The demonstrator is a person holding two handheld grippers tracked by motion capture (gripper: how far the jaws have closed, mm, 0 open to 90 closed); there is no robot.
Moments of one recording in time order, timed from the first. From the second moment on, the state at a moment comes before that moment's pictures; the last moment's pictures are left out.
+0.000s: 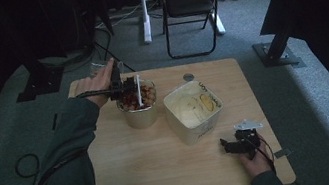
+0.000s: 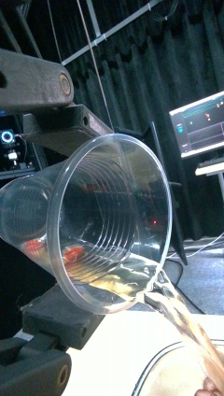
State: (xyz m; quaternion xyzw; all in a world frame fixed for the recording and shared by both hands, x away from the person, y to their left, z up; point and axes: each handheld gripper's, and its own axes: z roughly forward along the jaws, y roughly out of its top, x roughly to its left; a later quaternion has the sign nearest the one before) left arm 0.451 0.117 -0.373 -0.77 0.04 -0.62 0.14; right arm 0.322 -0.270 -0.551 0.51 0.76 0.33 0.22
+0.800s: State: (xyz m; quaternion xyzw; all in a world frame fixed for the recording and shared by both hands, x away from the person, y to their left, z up) left arm 0.450 0.117 -0.376 -0.76 0.05 -0.63 0.17; right arm 0.322 -0.270 -0.551 0.51 0.76 0.33 0.22
